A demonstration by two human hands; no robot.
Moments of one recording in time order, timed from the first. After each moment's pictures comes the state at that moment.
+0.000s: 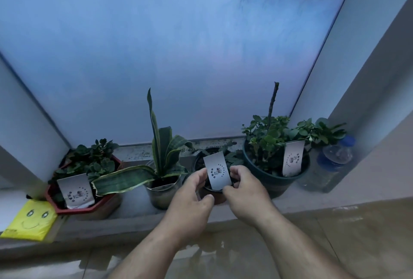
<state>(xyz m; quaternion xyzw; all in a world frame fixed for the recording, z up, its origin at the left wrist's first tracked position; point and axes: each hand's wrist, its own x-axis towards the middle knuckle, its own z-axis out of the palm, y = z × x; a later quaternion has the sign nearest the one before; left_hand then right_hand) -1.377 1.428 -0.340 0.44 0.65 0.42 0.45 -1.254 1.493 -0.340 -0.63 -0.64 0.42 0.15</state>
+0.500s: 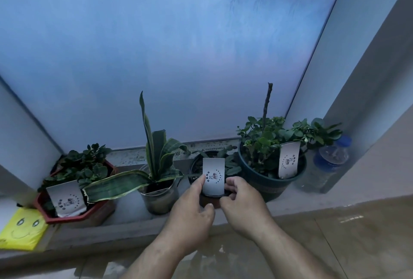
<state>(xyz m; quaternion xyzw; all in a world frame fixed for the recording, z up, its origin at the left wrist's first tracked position) -1.379 1.436 -0.372 0.51 0.71 0.34 0.36 -1.248 1.487 -0.350 -0.61 -0.64 0.44 0.14</state>
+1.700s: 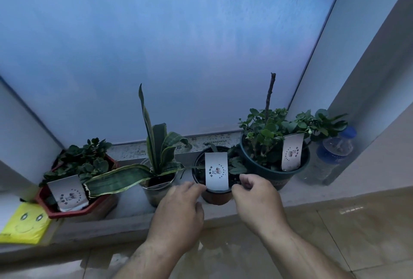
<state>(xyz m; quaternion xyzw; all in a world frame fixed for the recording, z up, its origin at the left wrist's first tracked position) -1.394 1.424 -0.377 0.62 0.75 0.18 0.17 -1.237 1.481 -0.357 -0.65 -0.60 0.41 0.23</state>
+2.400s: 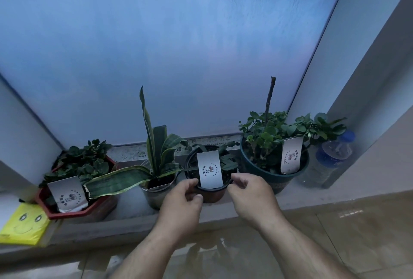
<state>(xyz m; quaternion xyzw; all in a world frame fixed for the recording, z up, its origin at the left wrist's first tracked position) -1.392 1.440 -0.382 0.41 0.75 0.37 0.37 -1.240 1.497 -0.361 -0.61 -0.65 0.41 0.20</state>
